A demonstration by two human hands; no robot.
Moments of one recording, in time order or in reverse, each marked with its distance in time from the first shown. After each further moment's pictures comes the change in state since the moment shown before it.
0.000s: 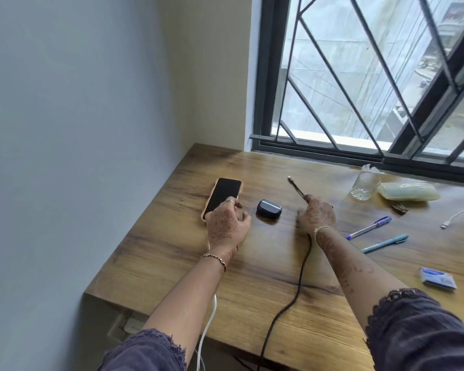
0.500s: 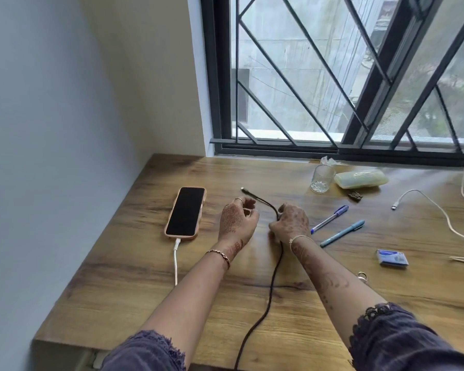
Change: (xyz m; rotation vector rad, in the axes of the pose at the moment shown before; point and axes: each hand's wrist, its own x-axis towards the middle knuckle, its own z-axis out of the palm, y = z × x) left_hand 0.007 0.069 0.056 -0.268 -0.264 0.101; right_hand -0.016 0.026 -0.005 0.107 0.024 0.145
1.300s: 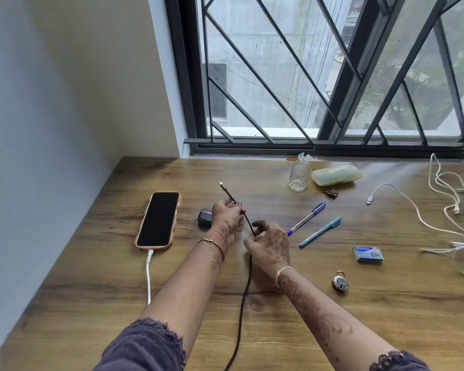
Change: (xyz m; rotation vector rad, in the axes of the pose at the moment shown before) left_hand 0.044 0.008 0.048 -0.761 -0.081 -0.539; right_hand -0.050 0.010 0.002 0.287 0.111 -0.046
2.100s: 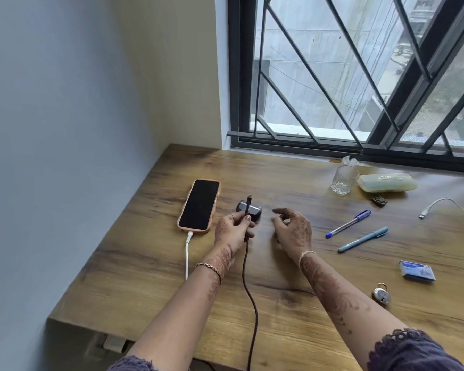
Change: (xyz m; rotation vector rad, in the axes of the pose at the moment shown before) left_hand -0.044 -0.019 -0.081 0.123 0.042 0.090; right_hand 0.022 -0.014 0.024 0.107 -0.096 -0.043
